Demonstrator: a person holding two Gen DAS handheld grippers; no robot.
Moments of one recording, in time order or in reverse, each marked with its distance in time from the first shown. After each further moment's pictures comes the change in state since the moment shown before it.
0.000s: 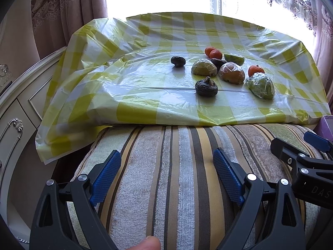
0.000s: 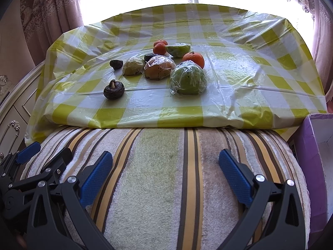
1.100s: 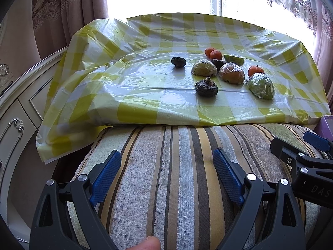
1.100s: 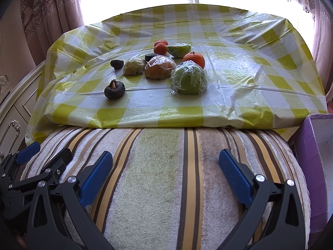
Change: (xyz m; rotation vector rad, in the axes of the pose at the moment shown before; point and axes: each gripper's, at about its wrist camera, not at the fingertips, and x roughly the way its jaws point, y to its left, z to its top) left arm -0.001 0.000 0.000 0.005 -0.006 0.001; right arm 0.000 0.000 0.000 0.004 -0.002 0.000
